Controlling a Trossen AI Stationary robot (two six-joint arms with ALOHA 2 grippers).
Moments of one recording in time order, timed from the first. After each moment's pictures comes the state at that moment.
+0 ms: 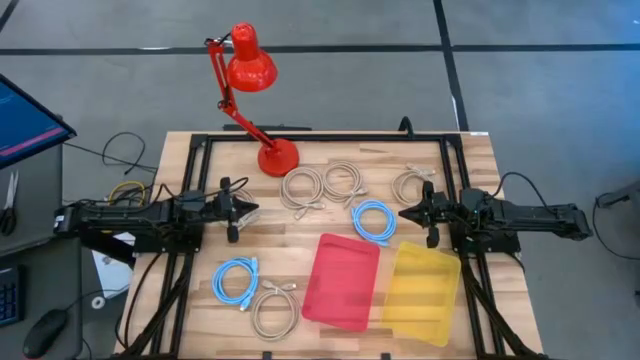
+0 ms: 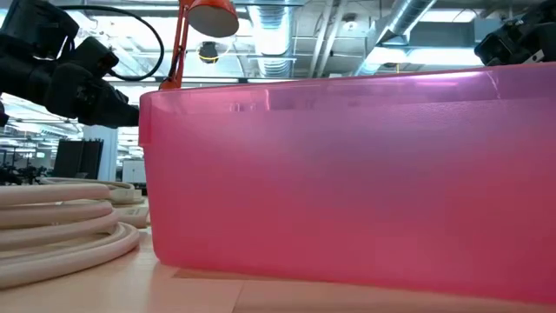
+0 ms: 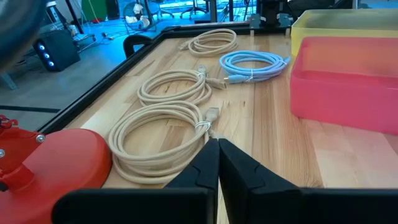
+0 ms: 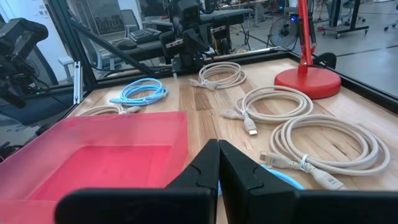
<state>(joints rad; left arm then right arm) 0.08 0.32 0.02 0.05 -0.17 0.12 -0.05 0.10 0.05 -0.09 0.00 0.14</state>
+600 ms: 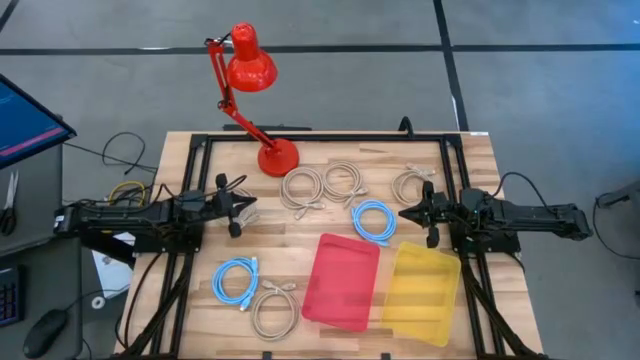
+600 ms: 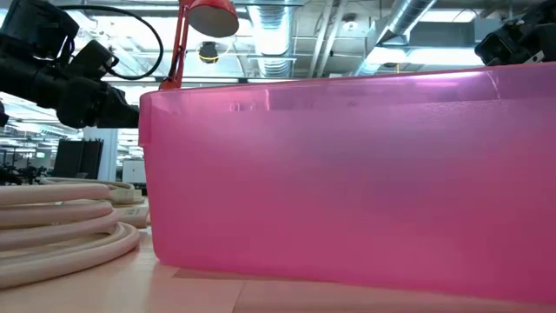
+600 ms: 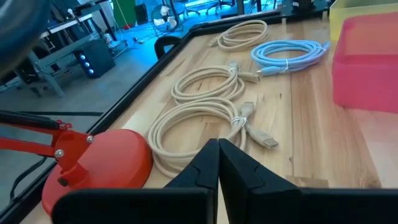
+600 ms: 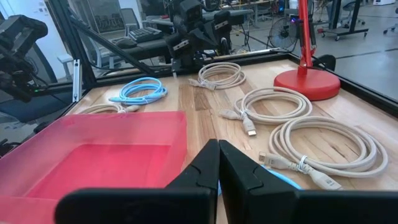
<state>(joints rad) 0.08 0.32 0.02 0.06 -0.30 0.23 -0.05 0.10 0.05 -0.09 0.00 0.12</state>
